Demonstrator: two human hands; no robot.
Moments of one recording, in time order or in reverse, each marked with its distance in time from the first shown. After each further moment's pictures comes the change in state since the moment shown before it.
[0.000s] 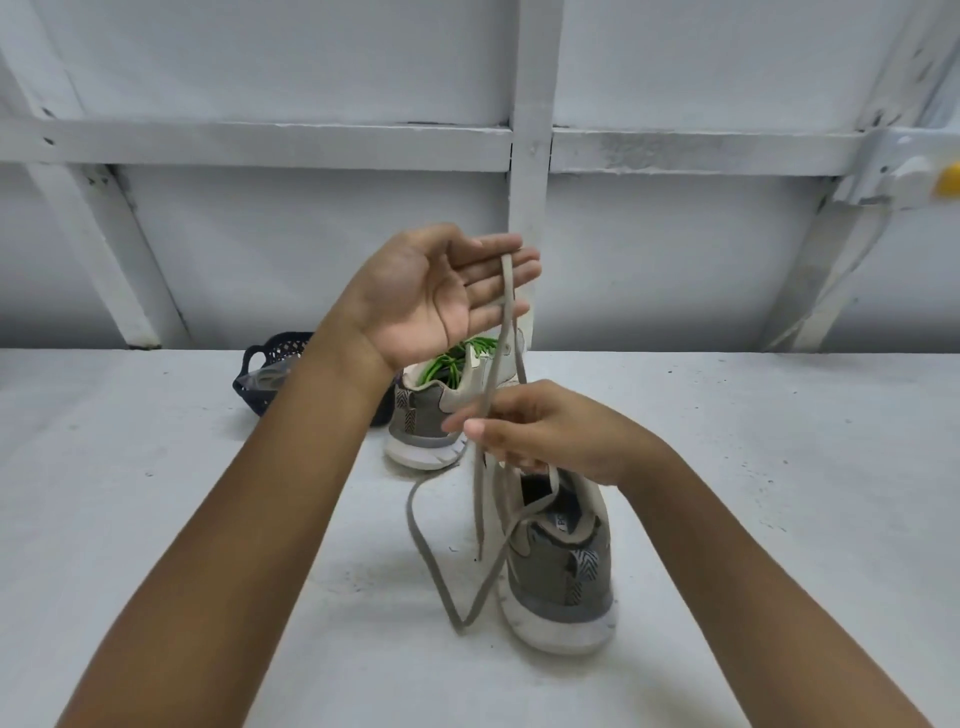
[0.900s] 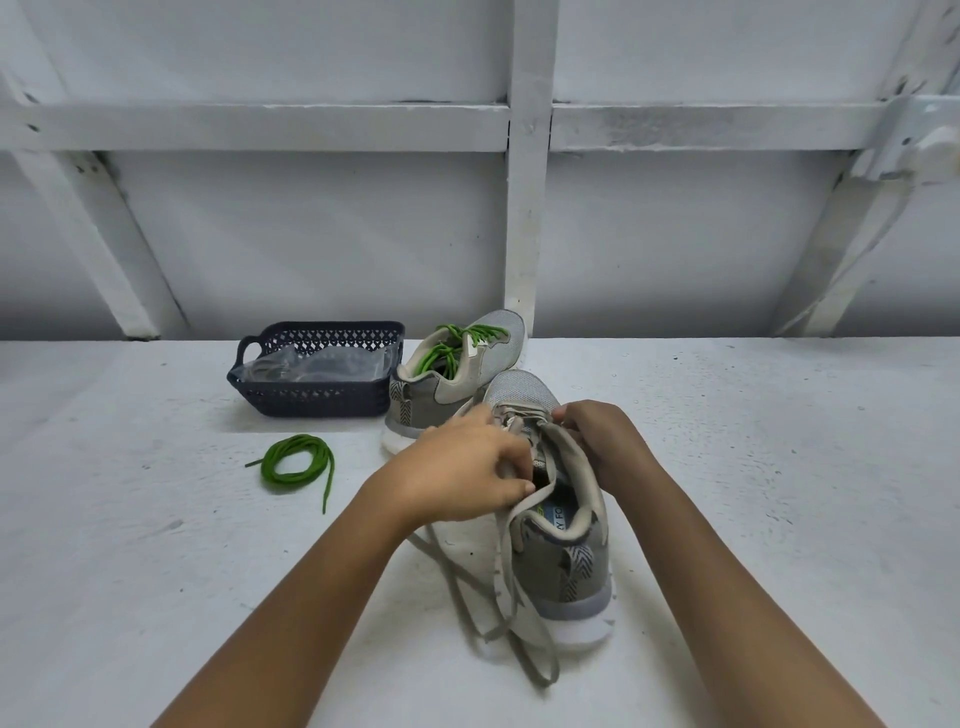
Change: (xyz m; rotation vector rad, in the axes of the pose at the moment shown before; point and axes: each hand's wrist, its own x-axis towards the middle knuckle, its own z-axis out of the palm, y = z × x) left_hand -0.029 -0.103 -0.016 1.693 -0.085 -0.116; right_hand 0.023 0.095 -0.021 0.472 0.703 0.560
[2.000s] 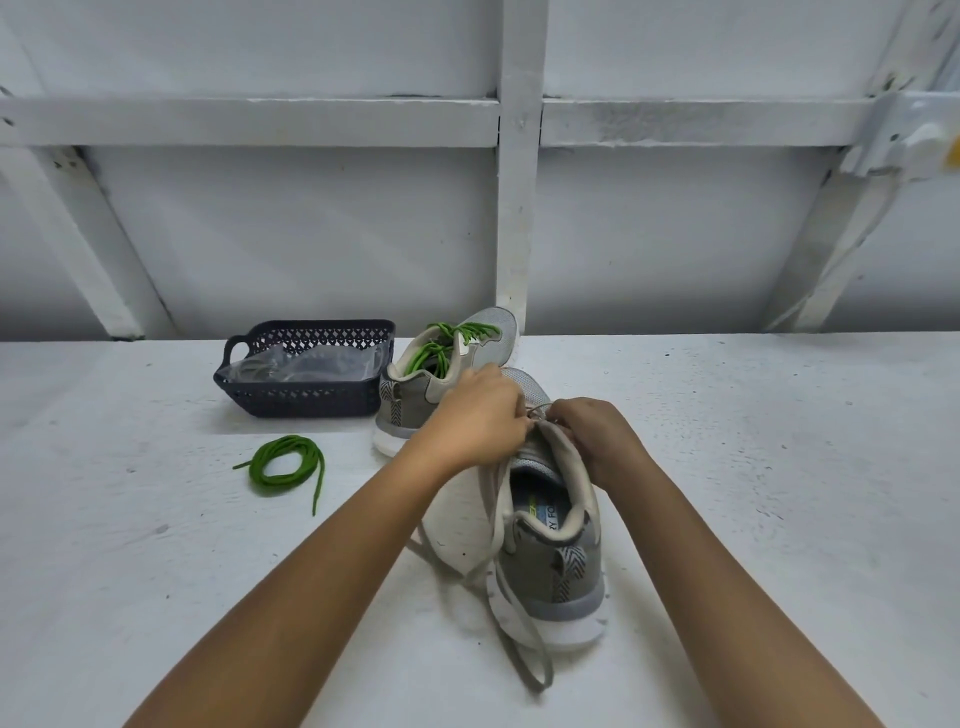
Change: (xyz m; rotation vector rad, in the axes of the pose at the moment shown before) left_hand 0.056 0.001 0.005 0.027 0.175 -0.099; right_hand -0.010 -0.006 -0.001 0.037 -0.023 -0.040
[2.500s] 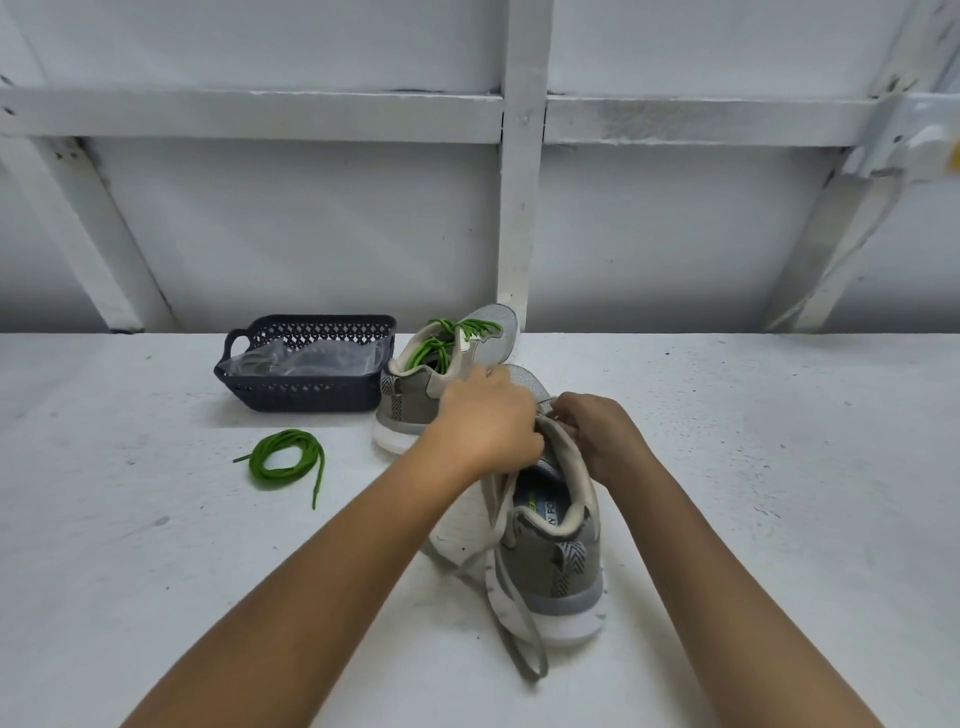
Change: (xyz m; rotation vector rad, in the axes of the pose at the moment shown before) left_hand -0.011 0.016 -0.009 0.332 -0.103 0.026; right_hand -0.003 -0.002 0.001 0.161 0.018 0.011
